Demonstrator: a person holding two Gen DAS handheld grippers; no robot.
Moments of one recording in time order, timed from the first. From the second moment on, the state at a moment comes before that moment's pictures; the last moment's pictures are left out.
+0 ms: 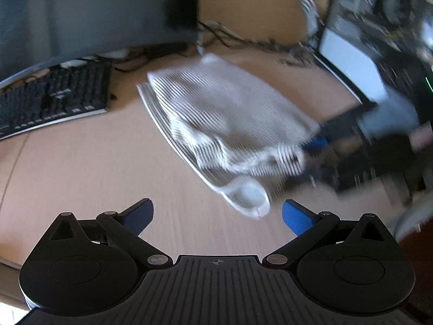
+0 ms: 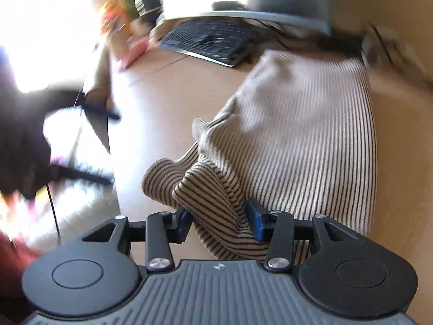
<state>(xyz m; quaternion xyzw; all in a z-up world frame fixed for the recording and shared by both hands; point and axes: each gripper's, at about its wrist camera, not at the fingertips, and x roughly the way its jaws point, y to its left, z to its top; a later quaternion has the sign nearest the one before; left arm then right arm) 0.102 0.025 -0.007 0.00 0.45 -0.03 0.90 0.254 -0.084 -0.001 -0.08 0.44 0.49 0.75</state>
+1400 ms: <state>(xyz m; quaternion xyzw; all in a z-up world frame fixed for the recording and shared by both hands) 0.224 0.062 -0.029 -0.11 0.37 -0.13 0.91 0.096 -0.099 0.112 -0.63 0.15 0.49 0.59</state>
